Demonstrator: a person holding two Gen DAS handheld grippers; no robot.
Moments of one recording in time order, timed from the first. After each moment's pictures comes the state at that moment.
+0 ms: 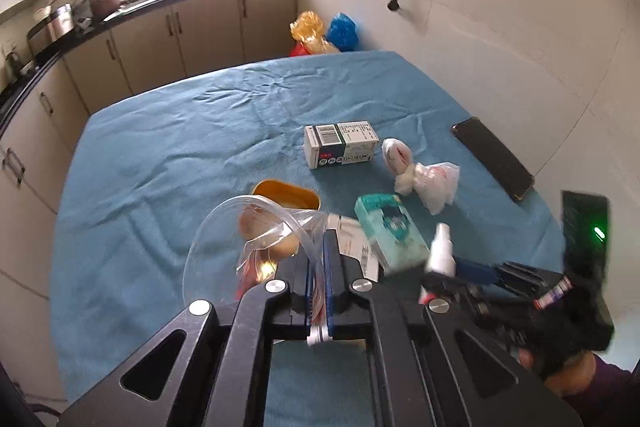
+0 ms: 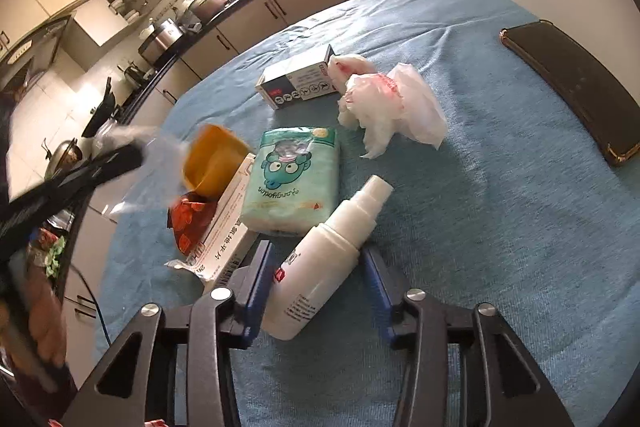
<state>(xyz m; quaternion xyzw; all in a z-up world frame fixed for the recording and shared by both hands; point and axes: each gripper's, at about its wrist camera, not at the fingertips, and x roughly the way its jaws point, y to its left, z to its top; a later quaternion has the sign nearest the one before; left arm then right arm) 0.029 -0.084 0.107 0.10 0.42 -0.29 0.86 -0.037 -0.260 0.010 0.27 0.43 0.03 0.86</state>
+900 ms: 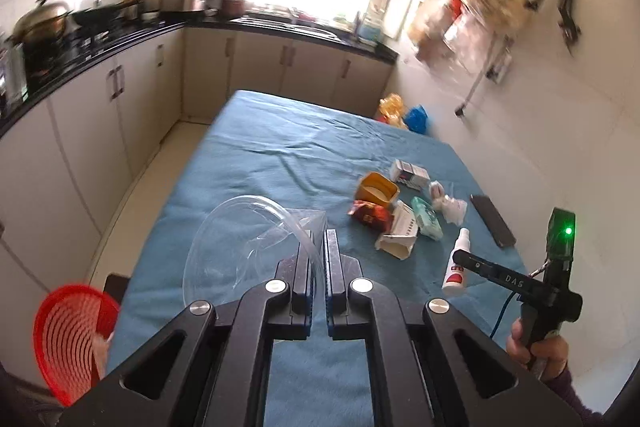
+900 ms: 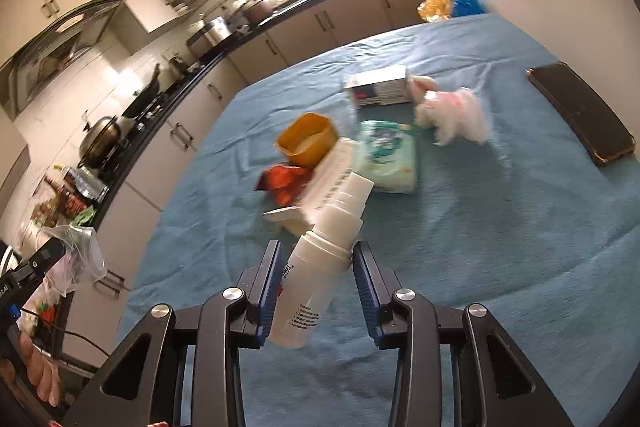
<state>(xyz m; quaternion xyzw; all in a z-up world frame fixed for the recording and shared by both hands) -0.127 0.125 0.161 -0.09 0.34 -0.15 0.92 -0.098 -0.204 0.061 0.23 0.39 0.09 0.89</state>
